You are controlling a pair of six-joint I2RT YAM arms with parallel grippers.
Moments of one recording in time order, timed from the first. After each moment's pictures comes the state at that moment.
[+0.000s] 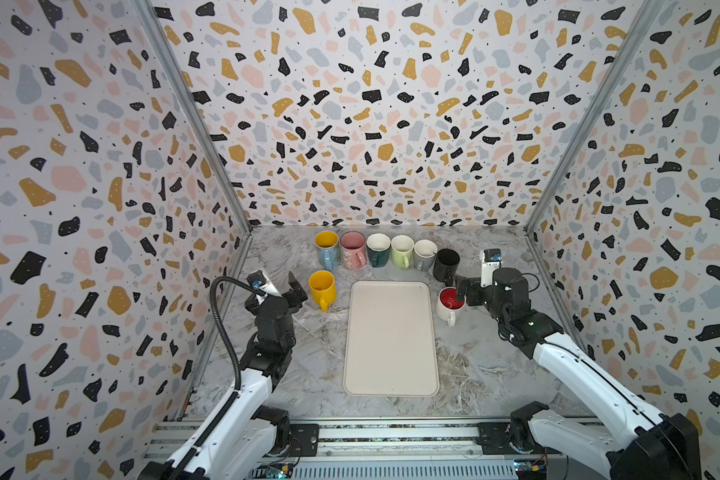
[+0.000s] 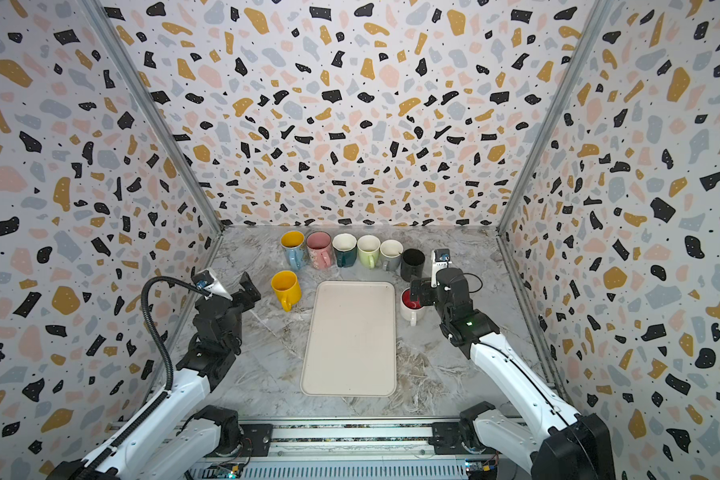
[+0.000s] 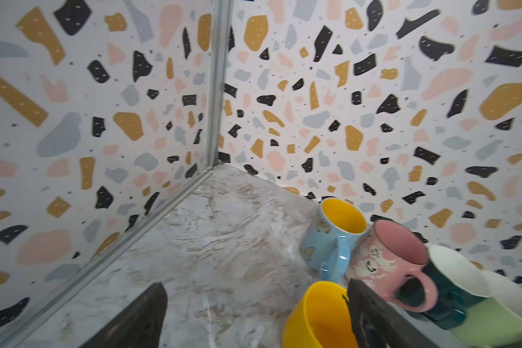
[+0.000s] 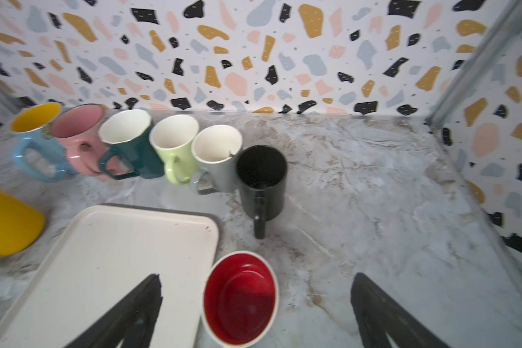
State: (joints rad) left arm -0.20 0.85 0.38 0.31 -0.58 -0.28; right arm 0.36 1.07 0.80 -0.17 0.24 0.14
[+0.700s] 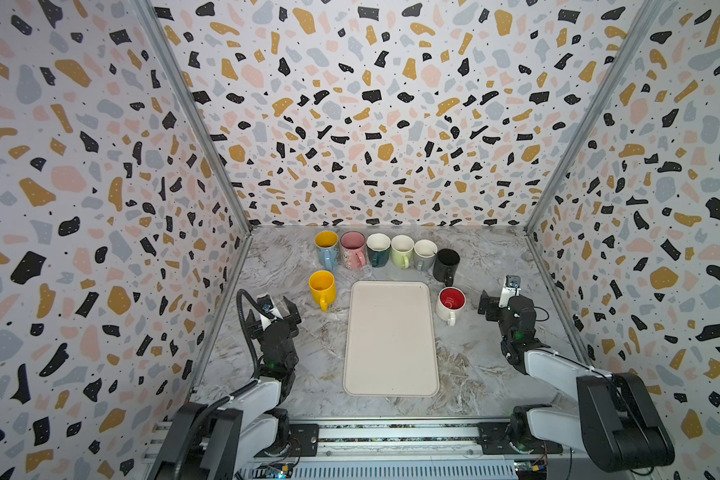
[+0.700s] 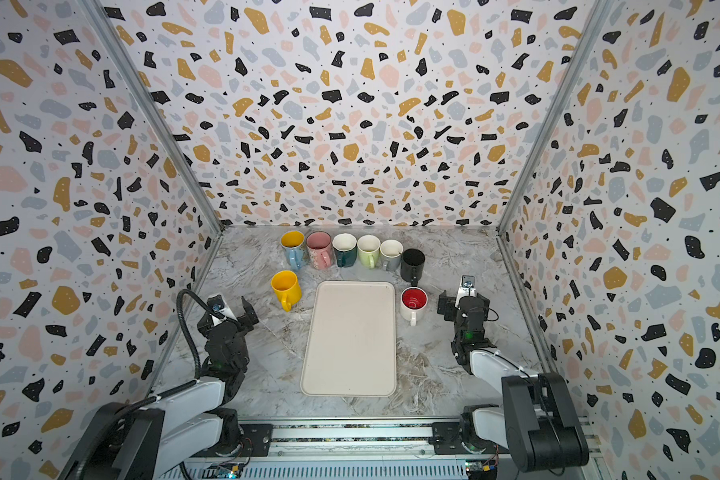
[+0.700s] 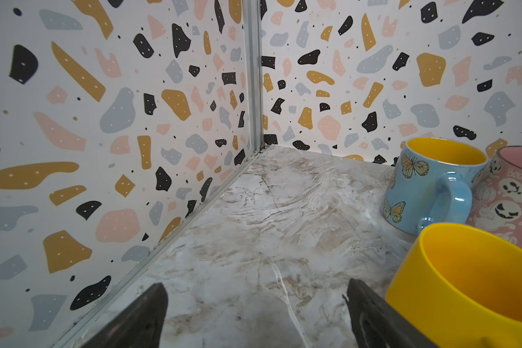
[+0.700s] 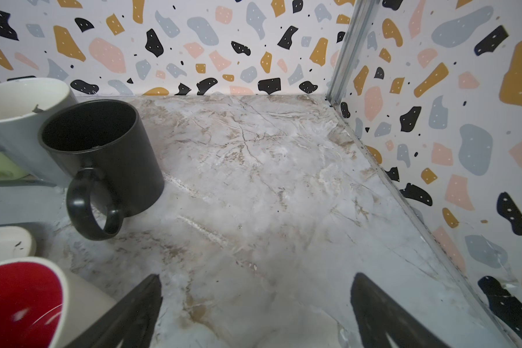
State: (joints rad) left arm -0.14 1.15 0.09 0.91 -0.59 -0.05; right arm 0.10 1.28 0.29 0.67 0.23 0.01
